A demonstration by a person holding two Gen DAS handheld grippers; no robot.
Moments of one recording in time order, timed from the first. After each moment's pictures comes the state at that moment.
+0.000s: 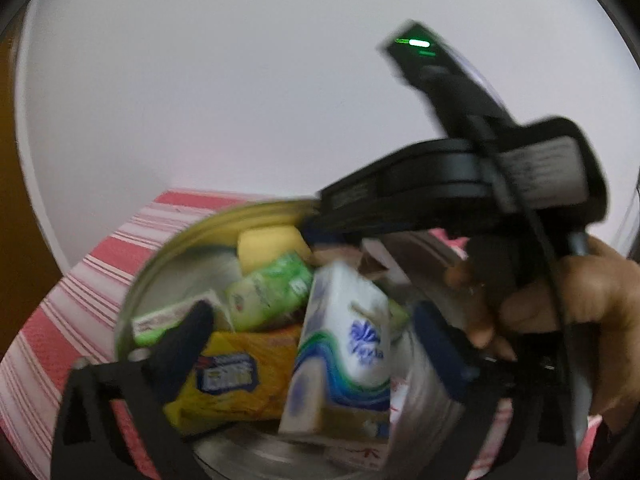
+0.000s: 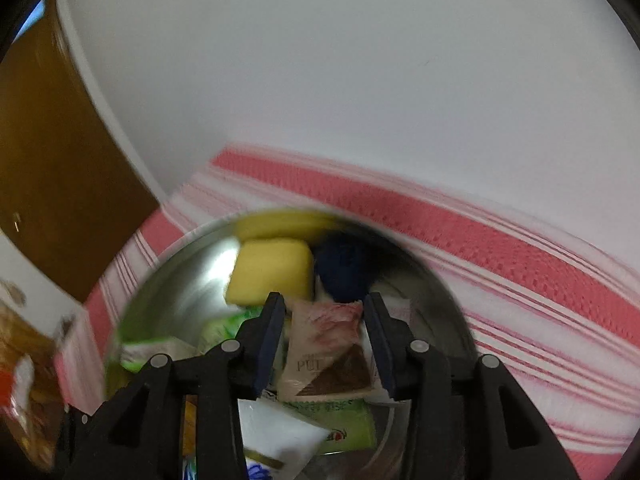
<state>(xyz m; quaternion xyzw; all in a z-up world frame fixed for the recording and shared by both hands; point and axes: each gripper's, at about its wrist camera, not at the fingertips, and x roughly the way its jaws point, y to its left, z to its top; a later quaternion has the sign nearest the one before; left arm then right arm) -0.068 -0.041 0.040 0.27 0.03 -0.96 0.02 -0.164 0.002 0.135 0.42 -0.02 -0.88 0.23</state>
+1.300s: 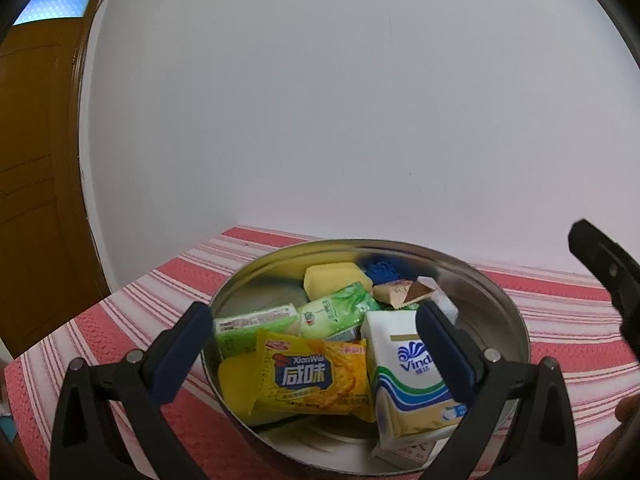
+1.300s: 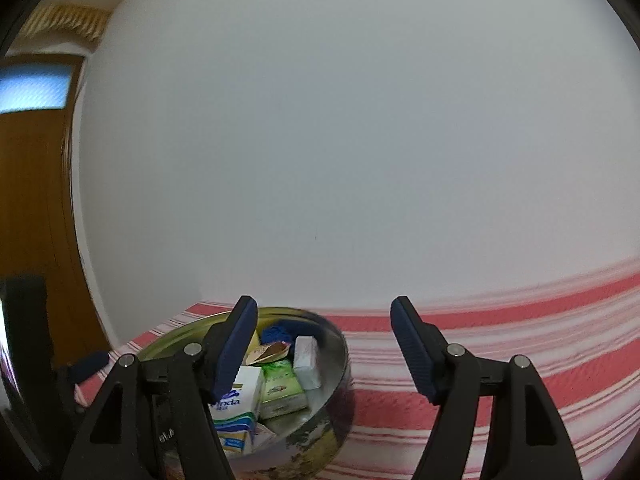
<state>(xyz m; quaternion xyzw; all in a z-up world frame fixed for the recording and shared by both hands) -0.027 -0.055 0.040 0.18 0.03 -0.98 0.12 0.032 0.066 0.143 0.06 -0.06 -0.99 0.09</state>
